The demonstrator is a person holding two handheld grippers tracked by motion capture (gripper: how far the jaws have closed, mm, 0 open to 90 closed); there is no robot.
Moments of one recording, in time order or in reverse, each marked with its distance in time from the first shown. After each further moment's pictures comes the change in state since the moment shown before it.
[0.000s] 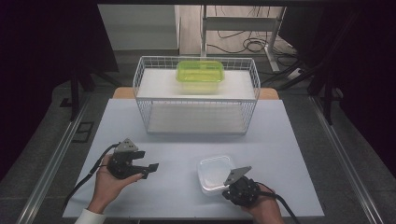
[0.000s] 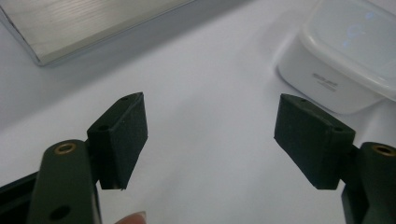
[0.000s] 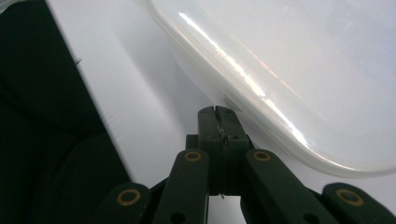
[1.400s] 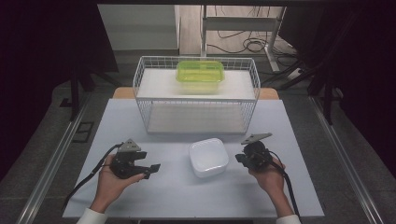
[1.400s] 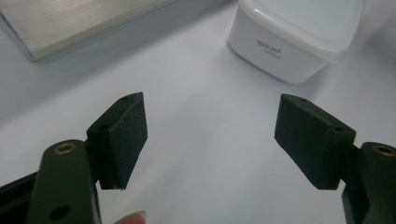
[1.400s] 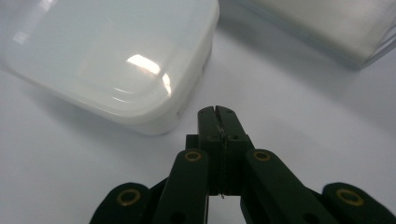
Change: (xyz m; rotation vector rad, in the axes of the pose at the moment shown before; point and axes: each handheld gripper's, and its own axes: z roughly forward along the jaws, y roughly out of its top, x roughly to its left) left arm -0.001 0.000 0.010 0.023 -0.012 -0.002; right arm -0.088 0.021 -0.022 -0.140 -0.197 0.279
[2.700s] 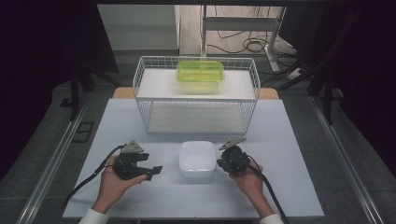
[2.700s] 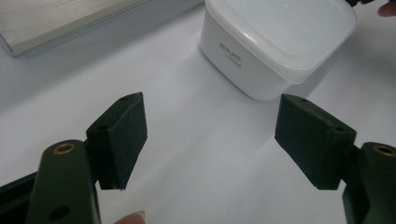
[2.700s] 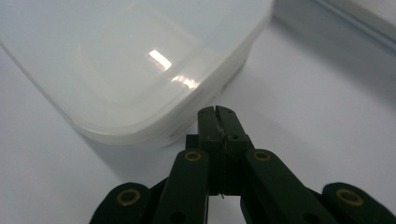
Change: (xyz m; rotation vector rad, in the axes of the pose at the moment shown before) left arm -0.002 -0.002 0.006 0.020 -0.006 0.007; right arm 0.042 0.013 0.043 0.029 0.043 -0.061
